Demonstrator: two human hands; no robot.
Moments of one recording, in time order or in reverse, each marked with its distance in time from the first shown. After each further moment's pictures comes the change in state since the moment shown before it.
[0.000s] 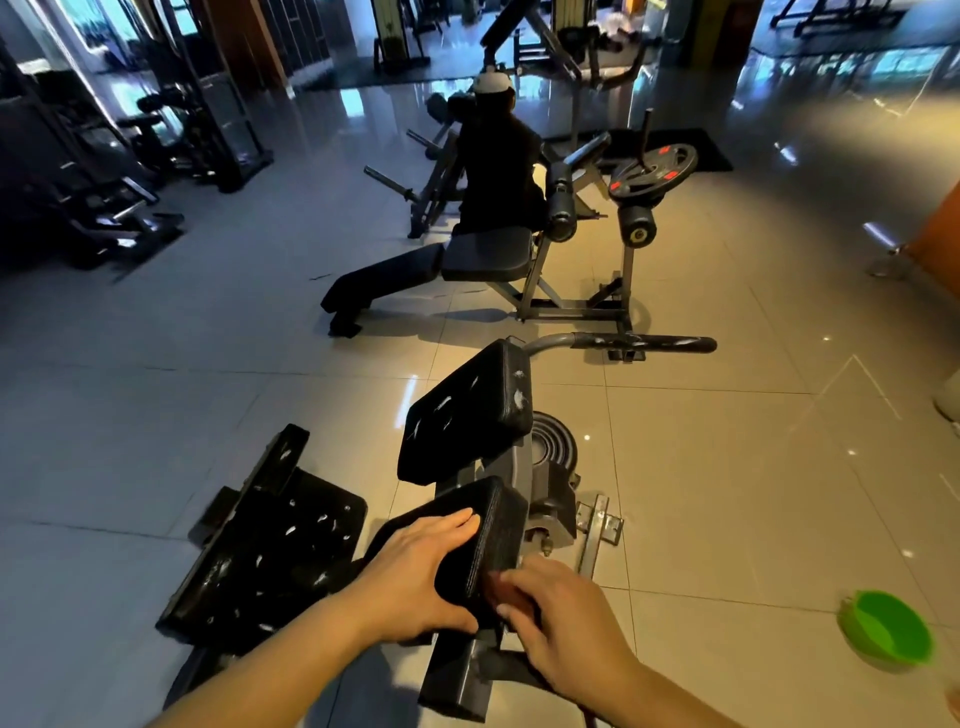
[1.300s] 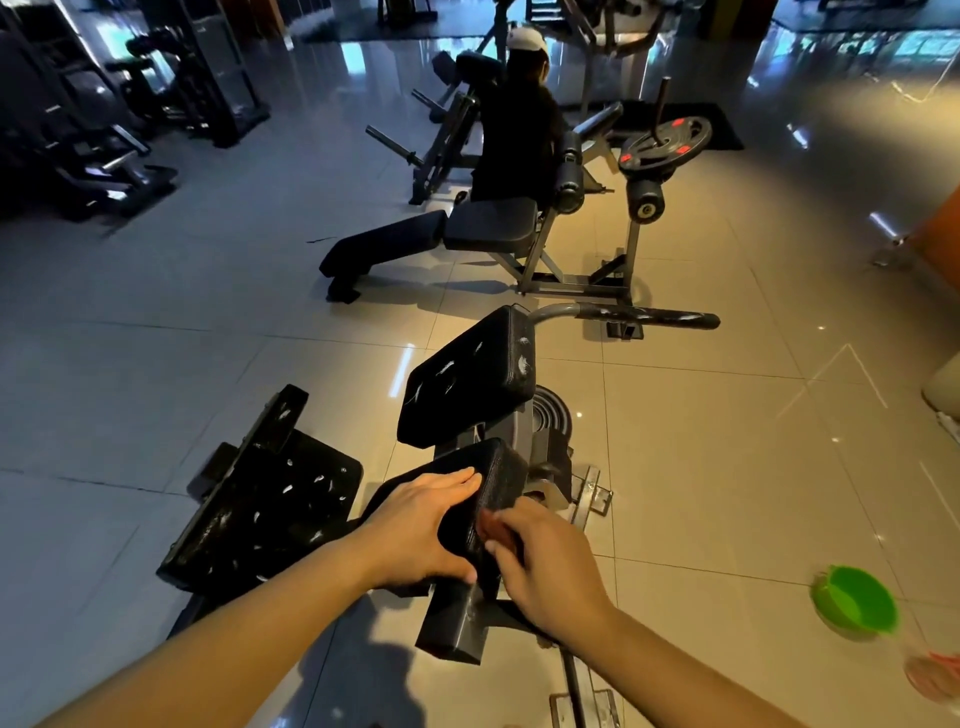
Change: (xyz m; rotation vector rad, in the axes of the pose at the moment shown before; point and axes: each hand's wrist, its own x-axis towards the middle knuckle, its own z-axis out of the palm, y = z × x) left_hand 0.001 -0.001 0.000 0.051 -0.016 0.018; right_hand 0.013 -0.016 0.003 -0.055 0.071 0.059
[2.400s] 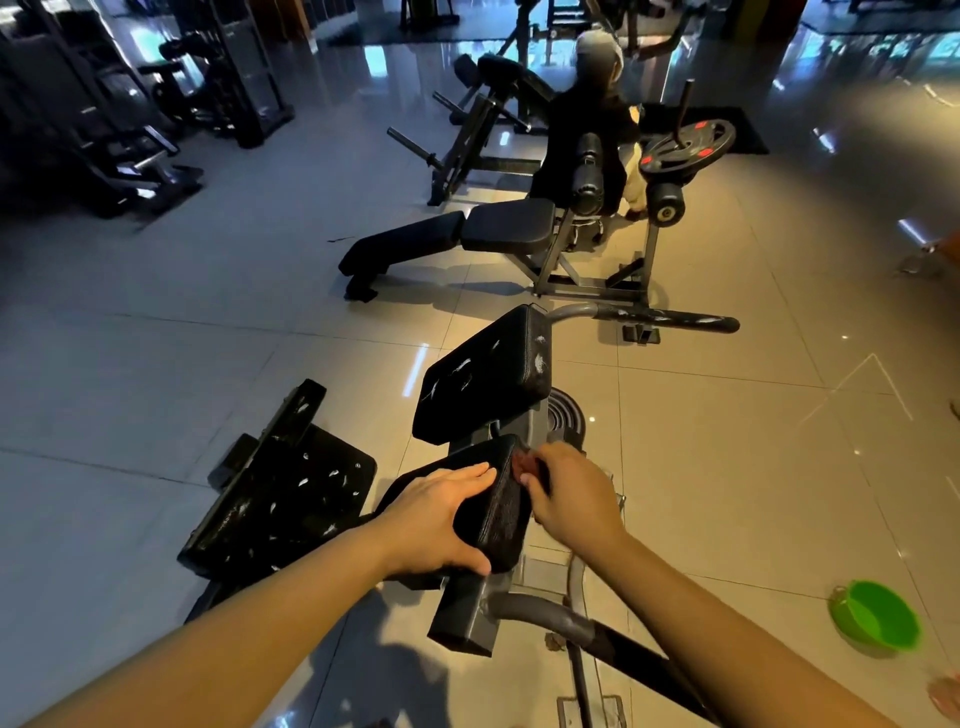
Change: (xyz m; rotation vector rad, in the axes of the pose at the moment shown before) left_hand 0.000 -0.005 0.004 -0.069 0.004 -0.031; right_hand 0.057 0.023 -0.011 -0.146 0.021 0.102
